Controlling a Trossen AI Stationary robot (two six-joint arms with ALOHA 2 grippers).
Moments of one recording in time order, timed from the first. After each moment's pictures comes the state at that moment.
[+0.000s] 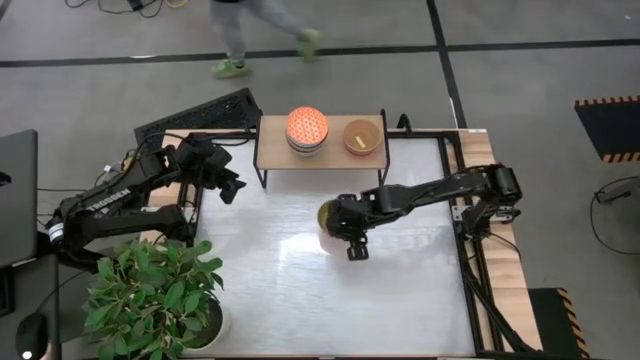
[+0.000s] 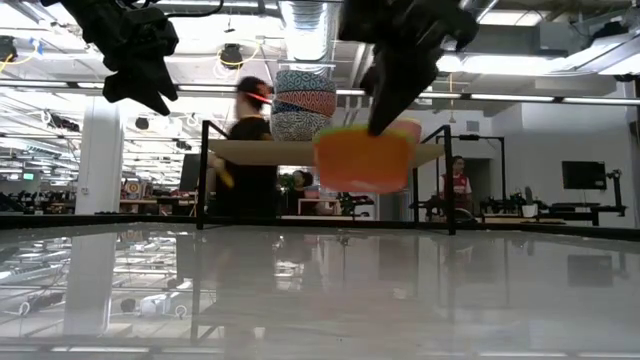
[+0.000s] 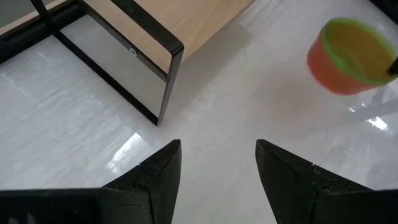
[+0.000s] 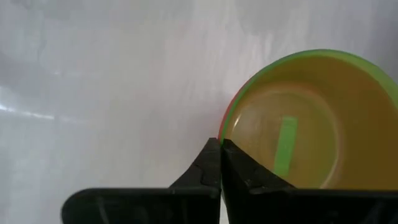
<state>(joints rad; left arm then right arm) 0.56 0.77 0.82 -0.81 0.12 -0.29 0.10 1.74 1.38 -0.72 -0.01 -0.05</state>
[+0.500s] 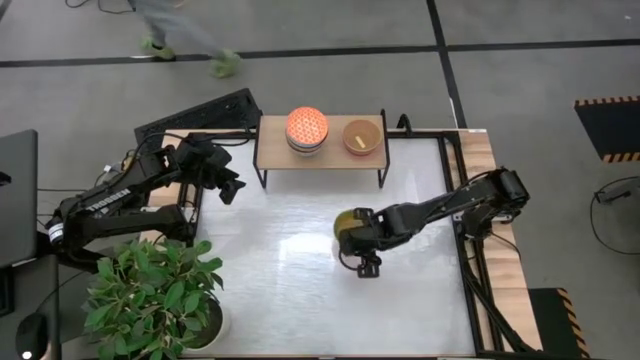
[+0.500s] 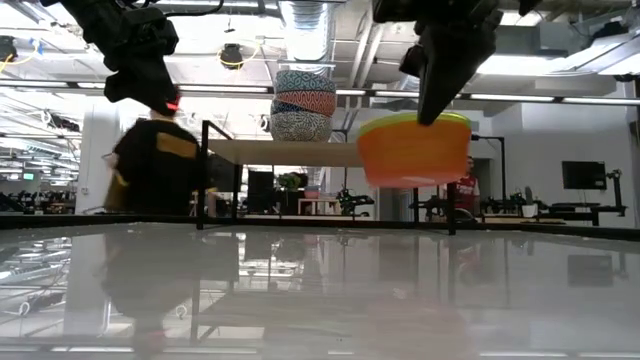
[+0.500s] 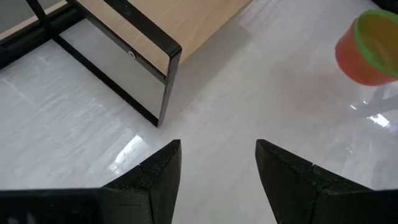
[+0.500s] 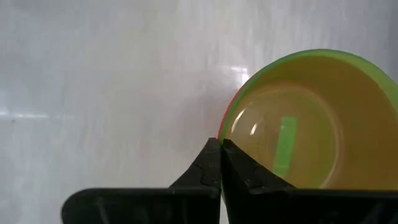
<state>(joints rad) 0.56 0.77 0.82 -0.81 0.12 -0.27 0.26 1.71 1.38 -0.88 0.13 0.21</state>
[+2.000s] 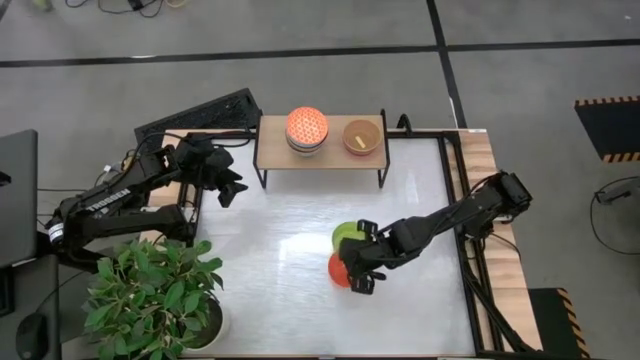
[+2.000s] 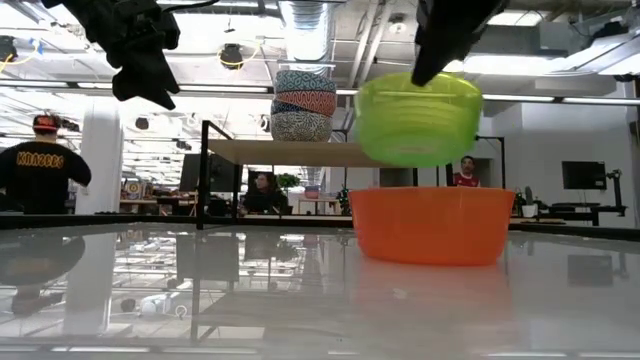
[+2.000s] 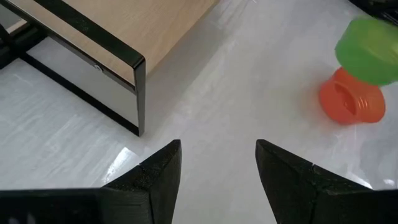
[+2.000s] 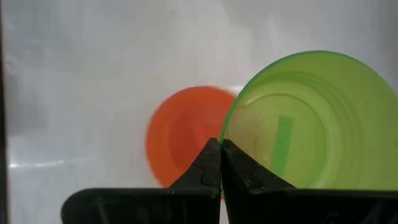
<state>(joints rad) 0.56 0.77 0.82 -0.79 0.20 -0.19 0.39 1.71 1.42 -0.81 0.21 0.50</state>
